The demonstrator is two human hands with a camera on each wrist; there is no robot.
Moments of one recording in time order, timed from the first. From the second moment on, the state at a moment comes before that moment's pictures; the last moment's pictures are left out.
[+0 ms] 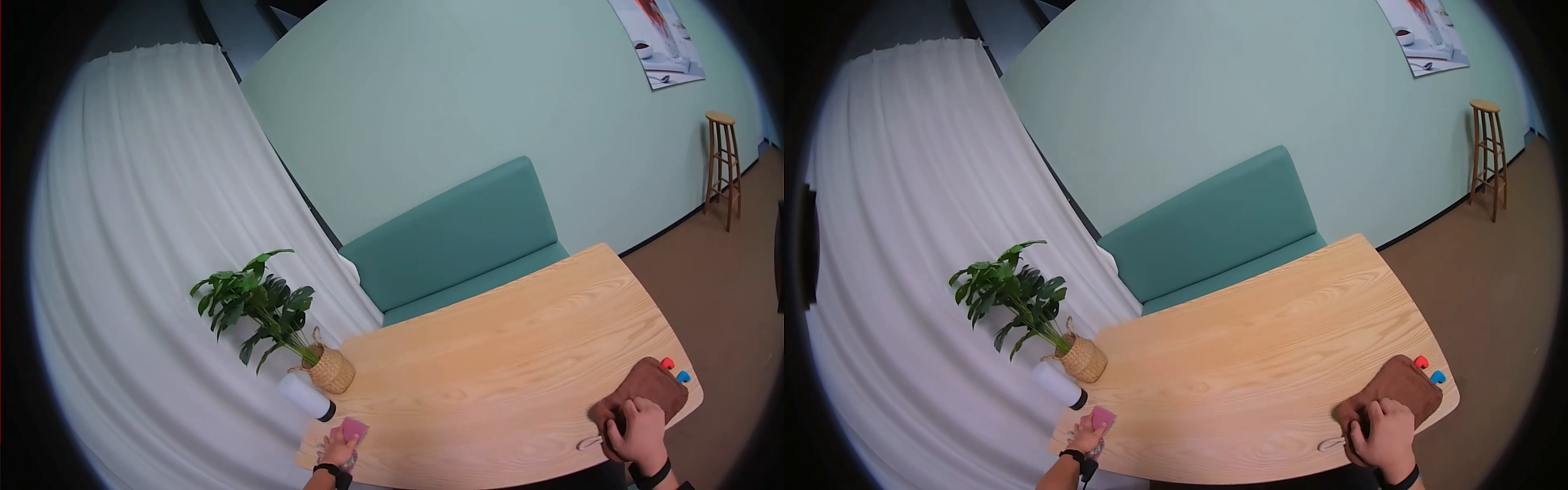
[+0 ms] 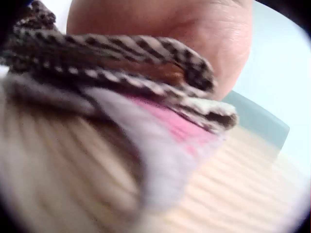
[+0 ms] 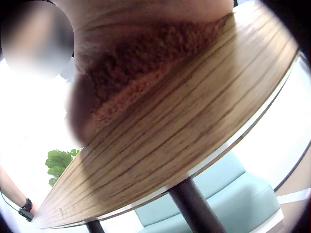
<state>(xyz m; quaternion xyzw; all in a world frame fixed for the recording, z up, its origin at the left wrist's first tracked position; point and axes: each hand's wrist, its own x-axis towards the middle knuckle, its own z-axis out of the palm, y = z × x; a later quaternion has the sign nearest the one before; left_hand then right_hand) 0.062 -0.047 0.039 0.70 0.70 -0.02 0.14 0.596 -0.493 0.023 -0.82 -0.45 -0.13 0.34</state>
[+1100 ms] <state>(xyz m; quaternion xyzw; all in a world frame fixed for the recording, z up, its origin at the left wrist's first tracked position) 0.486 -0.039 0.042 0.88 0.43 -0.18 0.13 0.598 -0.506 0.043 -0.83 -0.49 -0.09 0.27</state>
